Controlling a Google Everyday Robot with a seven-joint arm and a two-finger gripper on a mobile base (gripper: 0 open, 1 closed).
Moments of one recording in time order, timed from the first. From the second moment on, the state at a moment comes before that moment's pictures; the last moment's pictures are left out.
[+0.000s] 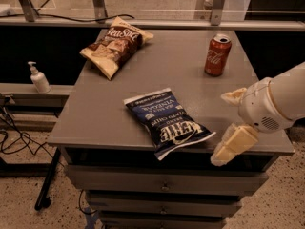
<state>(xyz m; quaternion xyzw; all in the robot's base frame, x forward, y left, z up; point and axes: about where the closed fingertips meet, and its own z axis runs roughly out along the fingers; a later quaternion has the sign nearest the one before) 0.439 -0.159 0.857 -0.56 0.78 0.11 0.27</state>
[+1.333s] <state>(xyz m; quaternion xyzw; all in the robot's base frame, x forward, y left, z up) 0.444 -0.123 0.834 -0.51 0.78 0.18 0.32</state>
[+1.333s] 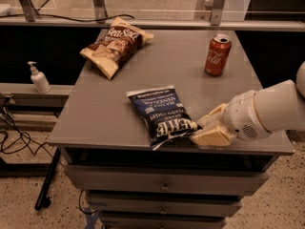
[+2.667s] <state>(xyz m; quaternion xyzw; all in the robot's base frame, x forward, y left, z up) 0.456 -0.136 0.862 -0.49 0.78 0.16 0.34</state>
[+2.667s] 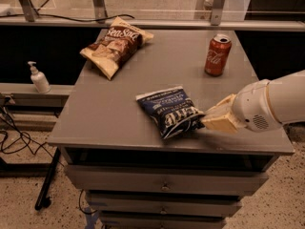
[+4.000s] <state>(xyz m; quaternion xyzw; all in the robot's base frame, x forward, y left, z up) 0.591 -0.092 0.877 -0.49 0.73 0.13 0.46</state>
